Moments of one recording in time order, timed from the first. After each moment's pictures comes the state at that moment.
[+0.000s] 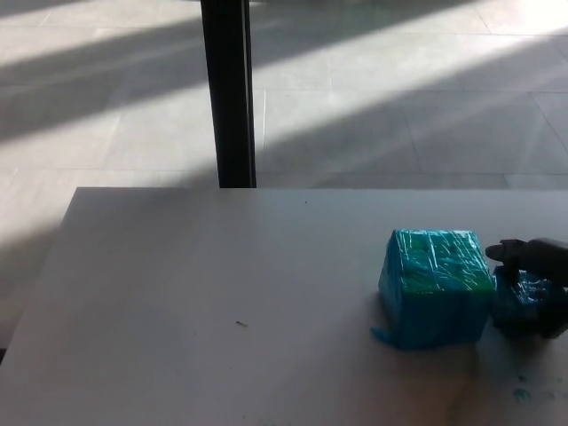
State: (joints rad) left_arm 0.02 0.79 0.52 0.98 -0.26 0.22 -0.37; right_arm -0.88 -0.59 0.43 1.06 -0.47 -0.08 0.40
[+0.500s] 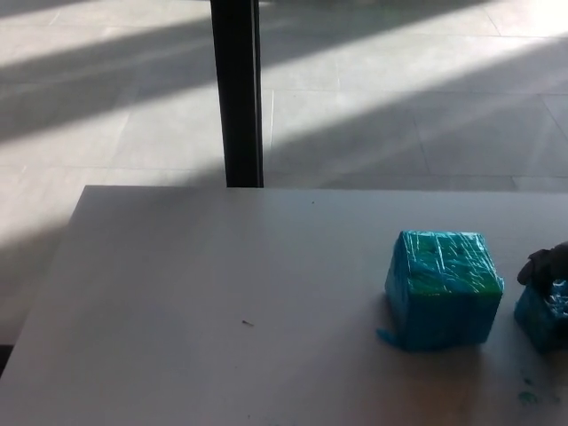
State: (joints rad) left_arm 0.04 0.79 0.52 0.96 -0.26 0.22 -0.37; right_arm -0.90 -0.69 0.56 1.05 -0.55 -0.07 0.45
